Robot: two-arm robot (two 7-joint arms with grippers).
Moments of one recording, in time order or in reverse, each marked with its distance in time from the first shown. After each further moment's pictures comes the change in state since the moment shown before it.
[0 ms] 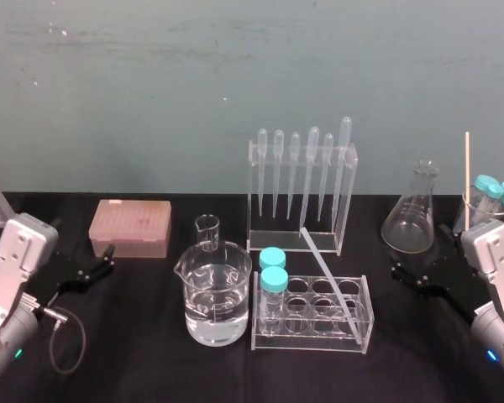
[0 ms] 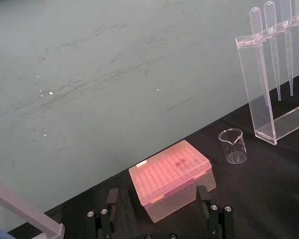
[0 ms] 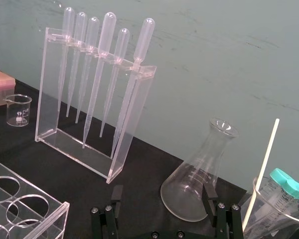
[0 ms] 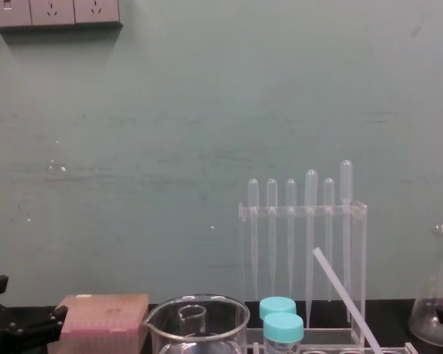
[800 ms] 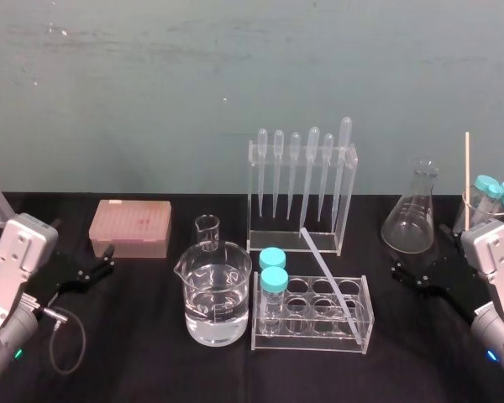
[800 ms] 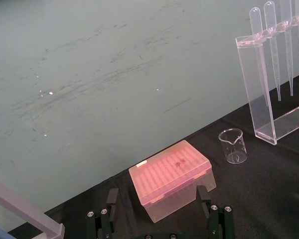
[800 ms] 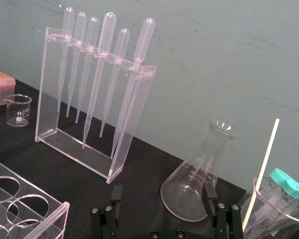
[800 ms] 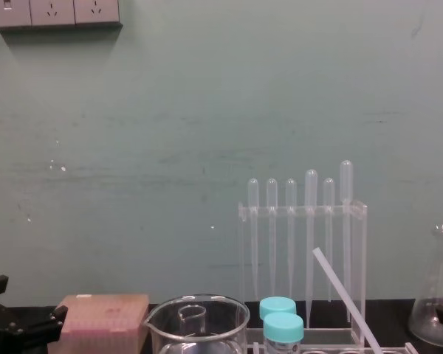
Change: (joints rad) left arm 0.000 0.000 0.000 0.000 0.000 0.000 0.000; right arm 0.000 0.000 0.000 0.000 0.000 0.000 0.000
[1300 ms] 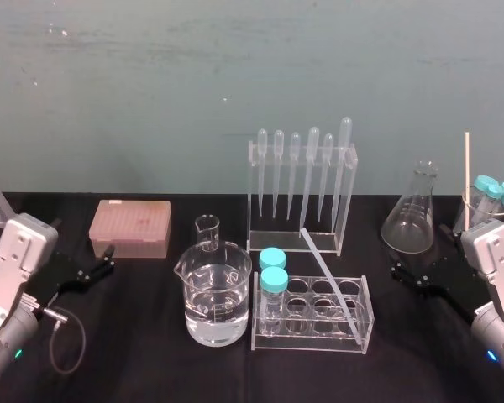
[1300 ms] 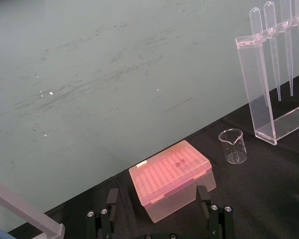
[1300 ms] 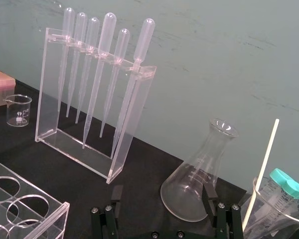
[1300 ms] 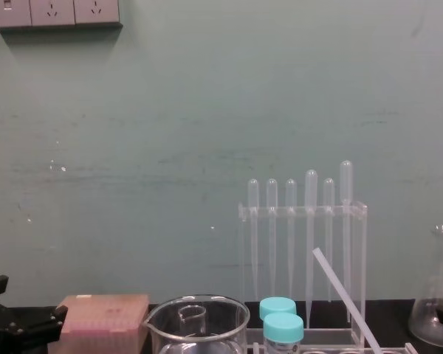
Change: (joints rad) left arm 0.000 0.000 0.000 0.000 0.000 0.000 0.000; right arm 0.000 0.000 0.000 0.000 0.000 0.000 0.000
